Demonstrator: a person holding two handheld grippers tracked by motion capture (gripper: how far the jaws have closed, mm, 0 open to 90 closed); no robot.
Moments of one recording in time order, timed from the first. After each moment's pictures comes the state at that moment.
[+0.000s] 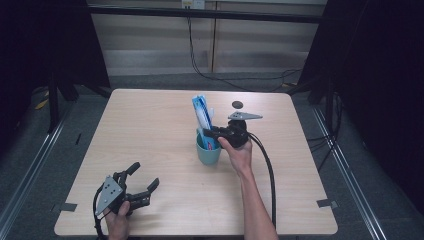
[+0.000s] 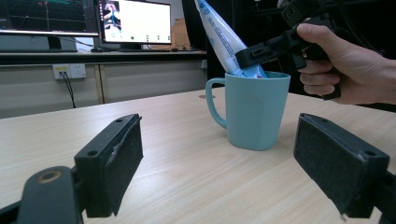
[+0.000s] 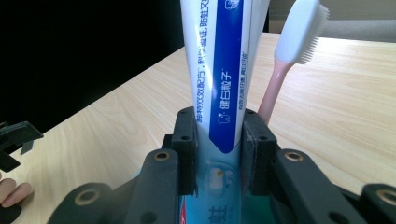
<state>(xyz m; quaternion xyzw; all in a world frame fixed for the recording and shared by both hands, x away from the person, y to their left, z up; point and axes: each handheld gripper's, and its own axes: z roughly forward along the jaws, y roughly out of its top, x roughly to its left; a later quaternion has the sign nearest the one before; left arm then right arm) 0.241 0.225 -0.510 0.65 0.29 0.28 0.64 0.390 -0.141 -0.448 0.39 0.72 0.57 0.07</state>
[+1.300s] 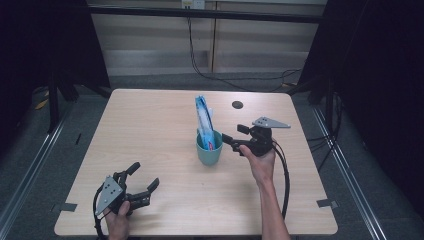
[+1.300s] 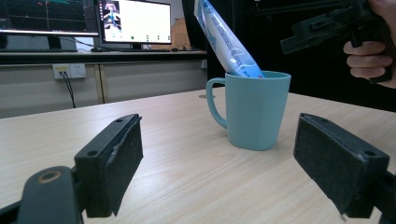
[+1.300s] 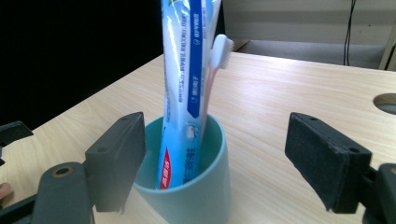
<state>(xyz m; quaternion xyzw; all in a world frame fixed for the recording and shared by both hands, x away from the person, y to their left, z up) 0.241 0.225 -0.510 0.65 0.29 0.28 0.64 0.339 -0.192 -0.421 0.42 0.70 0.55 0.16</state>
